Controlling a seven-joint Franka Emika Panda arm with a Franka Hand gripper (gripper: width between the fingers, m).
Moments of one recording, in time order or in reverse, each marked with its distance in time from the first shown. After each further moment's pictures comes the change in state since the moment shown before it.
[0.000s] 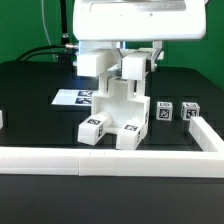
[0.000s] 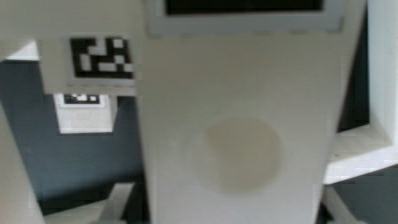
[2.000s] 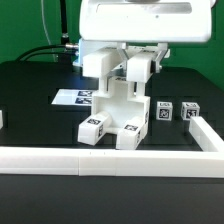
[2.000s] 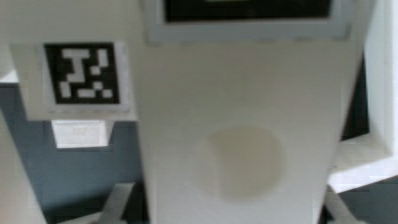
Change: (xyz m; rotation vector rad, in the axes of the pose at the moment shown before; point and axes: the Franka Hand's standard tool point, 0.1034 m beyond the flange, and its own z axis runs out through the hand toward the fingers) arm -0.008 -0.008 0.004 -0.026 0.000 0.015
